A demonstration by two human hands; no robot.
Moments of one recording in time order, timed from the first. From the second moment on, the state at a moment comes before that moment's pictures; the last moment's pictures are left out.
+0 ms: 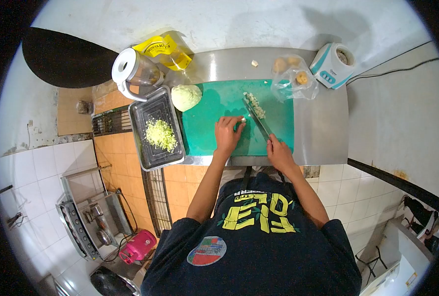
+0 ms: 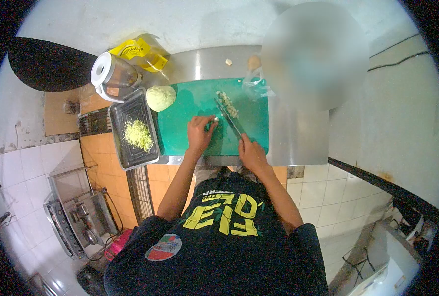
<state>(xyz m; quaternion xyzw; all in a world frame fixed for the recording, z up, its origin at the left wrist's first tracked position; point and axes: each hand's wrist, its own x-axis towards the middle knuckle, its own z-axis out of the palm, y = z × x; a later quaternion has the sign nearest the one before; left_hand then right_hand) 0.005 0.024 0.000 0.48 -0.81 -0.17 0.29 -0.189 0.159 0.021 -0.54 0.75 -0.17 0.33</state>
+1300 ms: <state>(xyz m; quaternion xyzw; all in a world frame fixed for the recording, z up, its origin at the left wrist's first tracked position) 0.003 0.020 -0.021 0.48 -0.80 -0.17 0.30 -0.168 0.148 0.015 -0.63 0.72 -0.05 0.28</state>
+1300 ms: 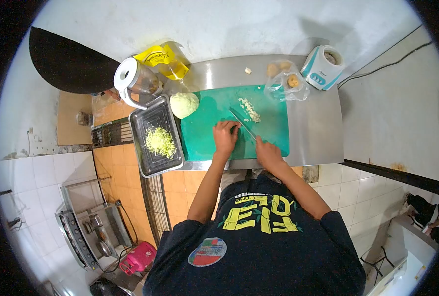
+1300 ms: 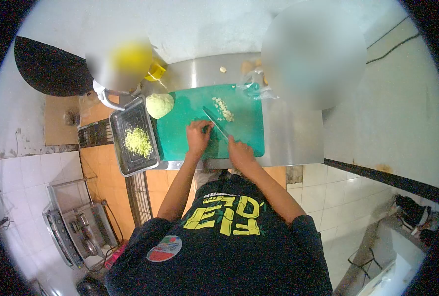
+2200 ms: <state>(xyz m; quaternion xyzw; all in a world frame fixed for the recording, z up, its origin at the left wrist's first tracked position) 0.001 0.024 -0.016 0.50 -0.79 -0.19 0.31 -0.182 0.181 0.038 -0.61 0.73 -0.05 0.30</state>
